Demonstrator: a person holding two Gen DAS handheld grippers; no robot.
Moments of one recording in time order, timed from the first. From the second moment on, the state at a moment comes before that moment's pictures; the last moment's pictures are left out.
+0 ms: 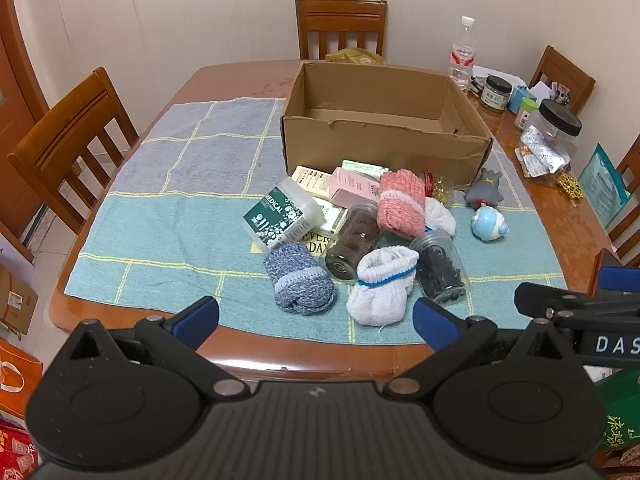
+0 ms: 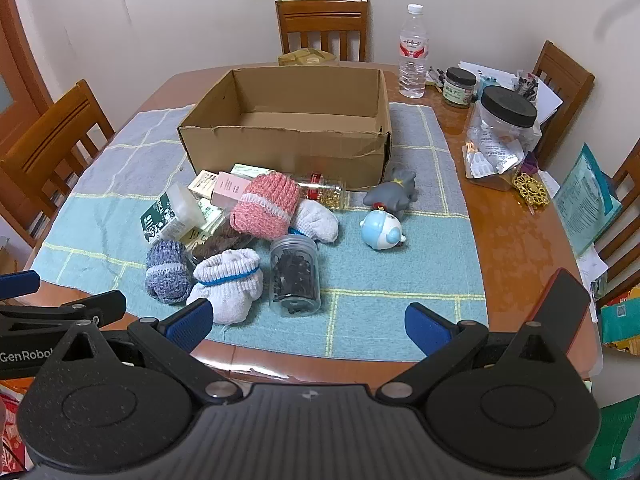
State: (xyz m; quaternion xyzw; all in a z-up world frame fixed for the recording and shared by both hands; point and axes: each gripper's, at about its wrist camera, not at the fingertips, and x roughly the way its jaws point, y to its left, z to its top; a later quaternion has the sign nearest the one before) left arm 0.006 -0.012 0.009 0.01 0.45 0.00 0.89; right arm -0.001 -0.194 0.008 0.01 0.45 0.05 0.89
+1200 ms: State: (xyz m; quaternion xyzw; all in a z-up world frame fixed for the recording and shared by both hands) left arm 0.037 0.000 -0.014 0.01 0.46 -0.03 0.89; right arm 0.026 -0.186 -0.005 0.00 0.47 0.06 0.88
